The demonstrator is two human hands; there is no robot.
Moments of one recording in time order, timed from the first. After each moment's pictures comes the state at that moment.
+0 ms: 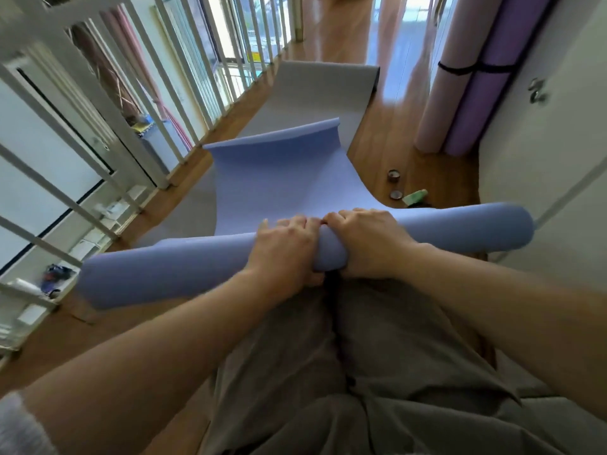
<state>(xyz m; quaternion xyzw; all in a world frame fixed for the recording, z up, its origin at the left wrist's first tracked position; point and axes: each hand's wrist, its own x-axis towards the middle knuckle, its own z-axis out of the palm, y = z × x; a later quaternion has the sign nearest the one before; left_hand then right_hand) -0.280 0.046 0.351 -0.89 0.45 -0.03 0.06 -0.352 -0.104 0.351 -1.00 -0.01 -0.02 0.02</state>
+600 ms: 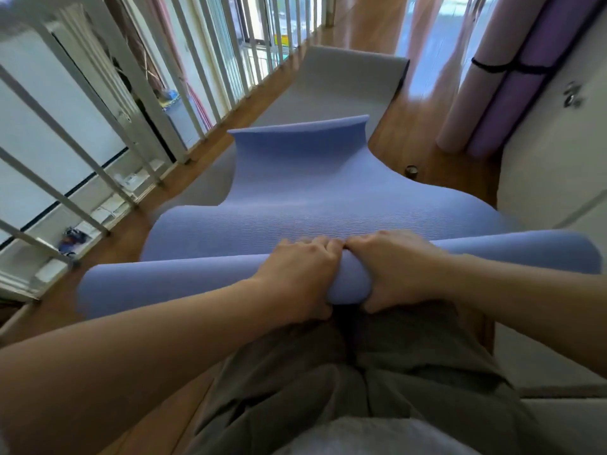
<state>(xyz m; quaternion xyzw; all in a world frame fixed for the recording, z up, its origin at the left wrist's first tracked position) -0.341 0.075 0.371 -0.87 0.48 0.08 0.05 -0.403 -0.077 0.384 -0.98 -0.06 0.15 0.06</state>
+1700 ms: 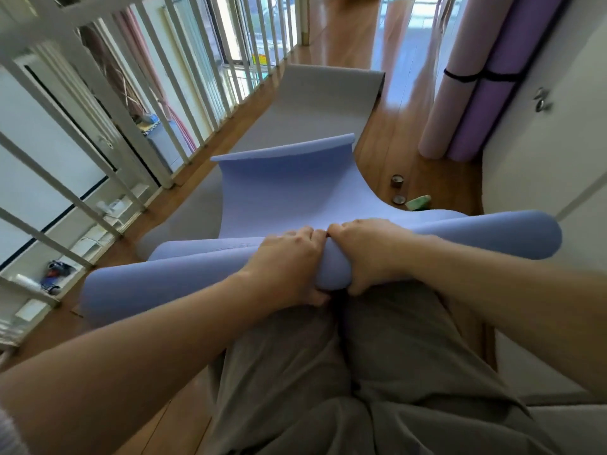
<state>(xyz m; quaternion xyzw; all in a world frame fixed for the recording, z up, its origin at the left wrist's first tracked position) -0.286 0.057 0.366 -0.87 0.49 0.05 0.02 -0.352 -0.089 0.385 -0.99 -0.03 0.14 0.04</state>
